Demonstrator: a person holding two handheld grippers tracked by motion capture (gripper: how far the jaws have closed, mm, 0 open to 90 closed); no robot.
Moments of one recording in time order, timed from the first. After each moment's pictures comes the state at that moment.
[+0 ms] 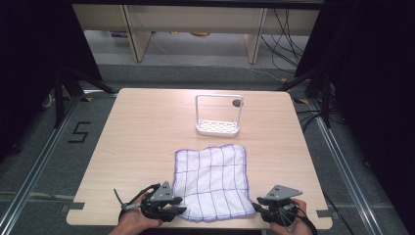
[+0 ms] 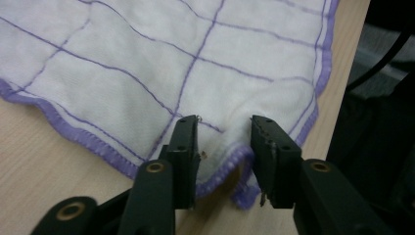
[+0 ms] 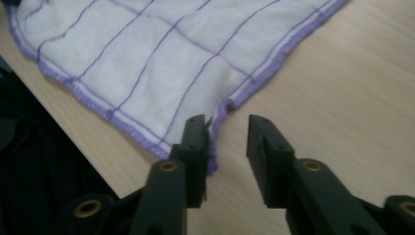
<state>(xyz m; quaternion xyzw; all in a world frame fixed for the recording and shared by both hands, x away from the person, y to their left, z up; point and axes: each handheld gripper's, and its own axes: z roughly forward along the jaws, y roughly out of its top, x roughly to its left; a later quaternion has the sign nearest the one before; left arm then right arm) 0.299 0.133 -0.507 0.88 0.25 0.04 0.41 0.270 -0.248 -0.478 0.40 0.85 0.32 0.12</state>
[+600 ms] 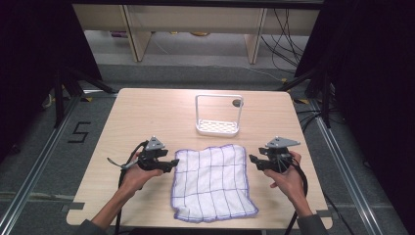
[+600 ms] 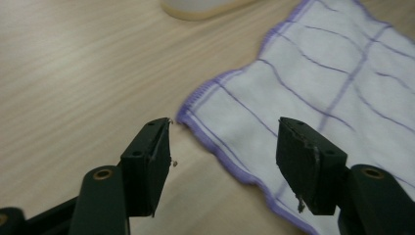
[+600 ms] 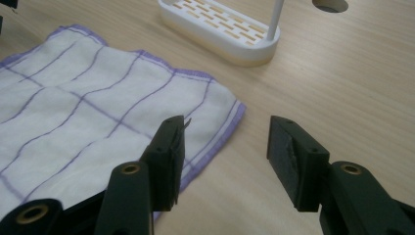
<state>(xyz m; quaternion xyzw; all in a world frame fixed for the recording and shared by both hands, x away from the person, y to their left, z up) 0.417 0.156 -0.490 0.82 0.39 0.15 0.40 0.399 -0.254 -0.455 0.41 0.81 0.38 0.19</state>
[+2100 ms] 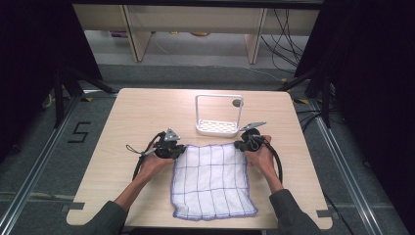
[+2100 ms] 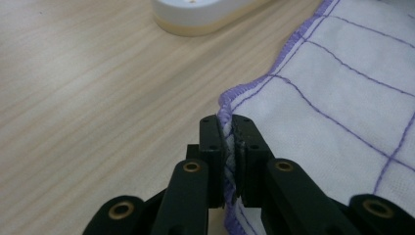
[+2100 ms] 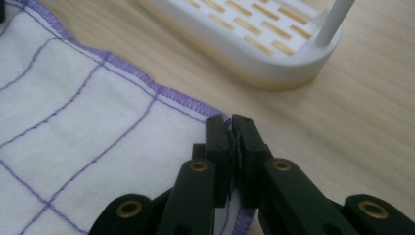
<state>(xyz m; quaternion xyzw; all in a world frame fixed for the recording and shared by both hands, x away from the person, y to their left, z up) 0.466 0.125 -0.509 0.84 0.35 0.16 0.38 0.492 -0.203 -0.498 0.41 0.84 0.33 0.14</state>
